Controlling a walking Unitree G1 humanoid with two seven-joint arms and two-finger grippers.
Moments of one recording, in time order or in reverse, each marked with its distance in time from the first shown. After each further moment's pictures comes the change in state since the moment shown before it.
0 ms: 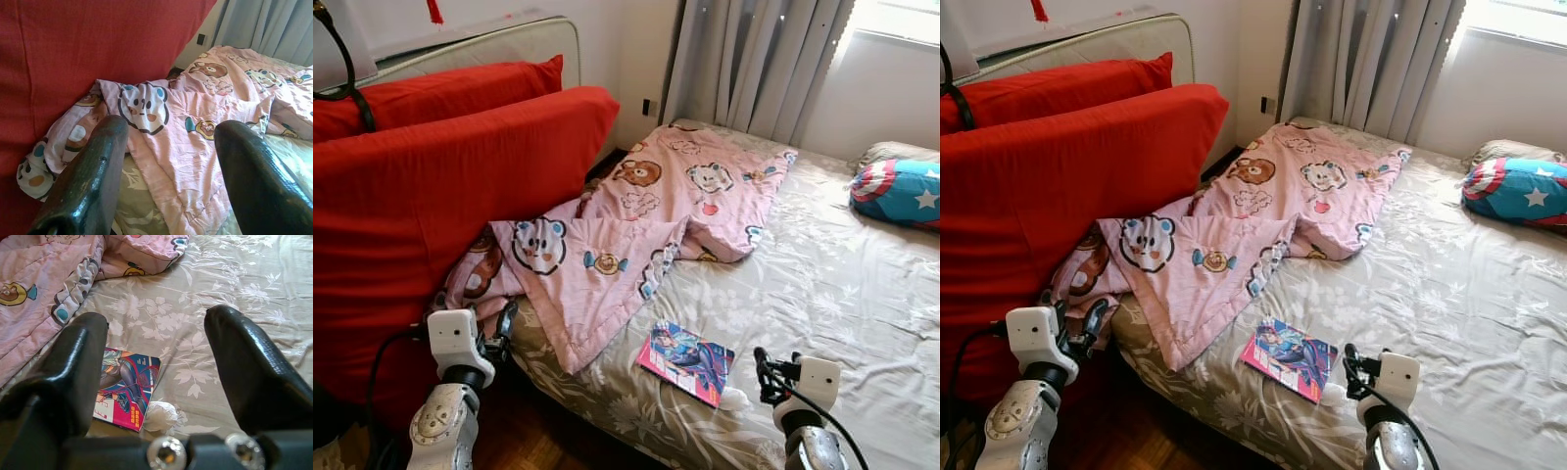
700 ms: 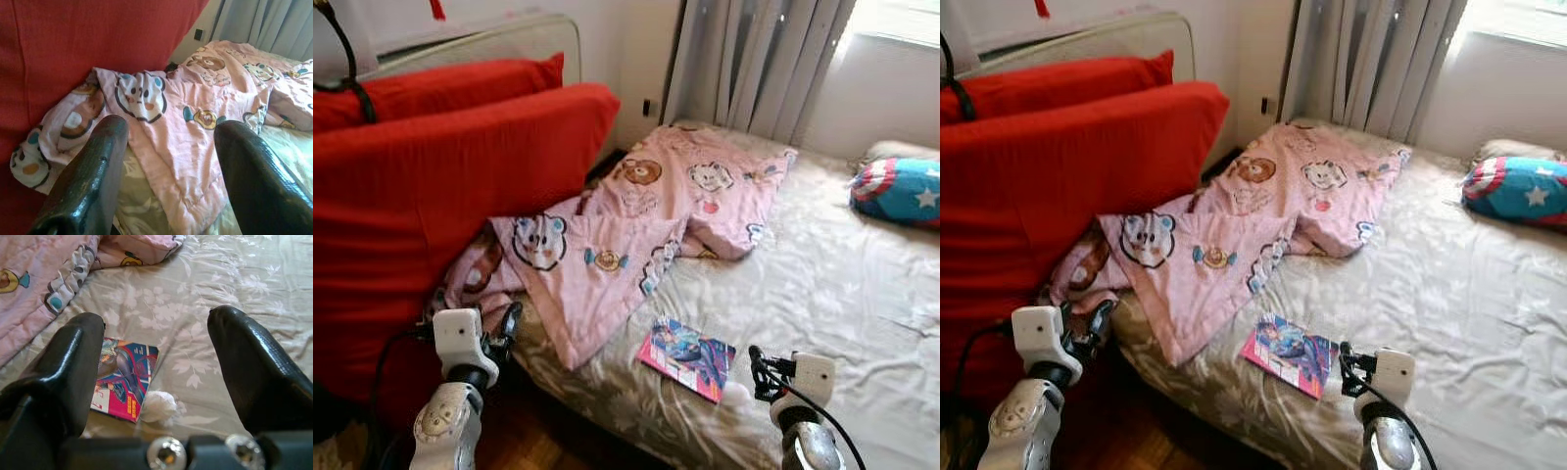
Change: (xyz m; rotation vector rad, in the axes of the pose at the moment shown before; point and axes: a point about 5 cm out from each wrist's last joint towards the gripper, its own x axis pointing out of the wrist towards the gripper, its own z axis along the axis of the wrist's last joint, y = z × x) left arm 0.001 -0.002 -0.001 -0.006 0.012 -0.008; right arm 0.003 0.002 0.001 -0.013 0.016 -0.010
